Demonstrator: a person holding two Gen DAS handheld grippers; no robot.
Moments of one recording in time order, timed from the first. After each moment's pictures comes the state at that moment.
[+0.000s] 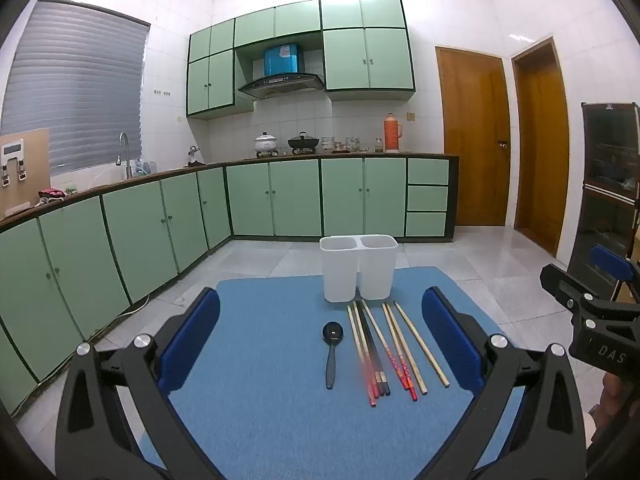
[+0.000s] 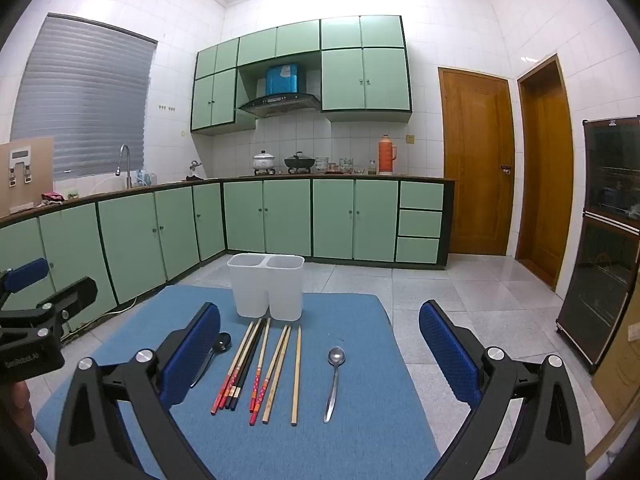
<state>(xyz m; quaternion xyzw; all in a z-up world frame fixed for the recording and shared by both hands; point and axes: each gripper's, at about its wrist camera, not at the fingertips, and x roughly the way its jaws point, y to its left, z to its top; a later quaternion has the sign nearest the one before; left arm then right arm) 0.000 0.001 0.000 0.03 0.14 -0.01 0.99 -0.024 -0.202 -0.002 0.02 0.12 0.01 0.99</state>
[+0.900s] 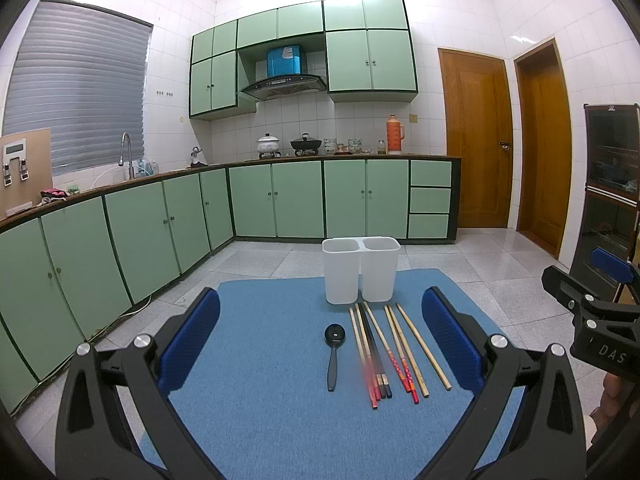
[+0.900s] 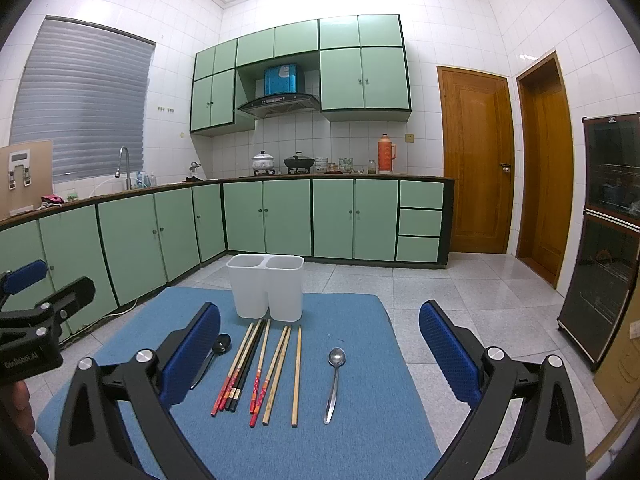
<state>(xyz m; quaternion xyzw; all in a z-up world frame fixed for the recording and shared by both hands) 0.000 0.001 0.000 0.03 0.14 0.00 0.99 -0.025 -0.203 -0.001 0.02 0.12 0.01 0.99</state>
